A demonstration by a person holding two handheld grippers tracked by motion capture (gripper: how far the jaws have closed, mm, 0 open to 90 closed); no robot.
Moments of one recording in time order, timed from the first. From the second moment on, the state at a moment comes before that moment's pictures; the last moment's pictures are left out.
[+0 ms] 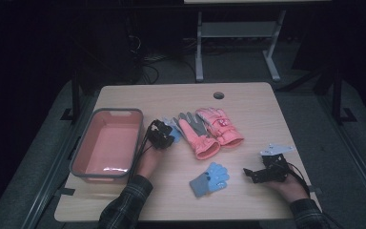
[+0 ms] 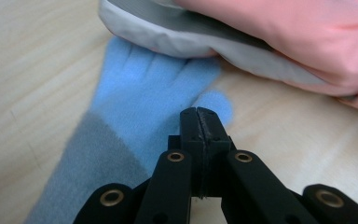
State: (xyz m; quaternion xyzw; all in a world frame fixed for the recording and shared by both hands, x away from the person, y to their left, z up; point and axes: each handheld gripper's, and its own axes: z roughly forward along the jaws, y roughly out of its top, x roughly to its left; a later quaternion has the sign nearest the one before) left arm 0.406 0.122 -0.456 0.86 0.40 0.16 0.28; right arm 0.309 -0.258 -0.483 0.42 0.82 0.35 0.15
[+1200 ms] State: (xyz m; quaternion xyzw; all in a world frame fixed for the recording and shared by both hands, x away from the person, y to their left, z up) left arm 0.383 0.122 -0.437 0.86 0.38 0.17 0.28; right arm 0.309 -0.258 -0.483 0.42 0.82 0.35 0.15
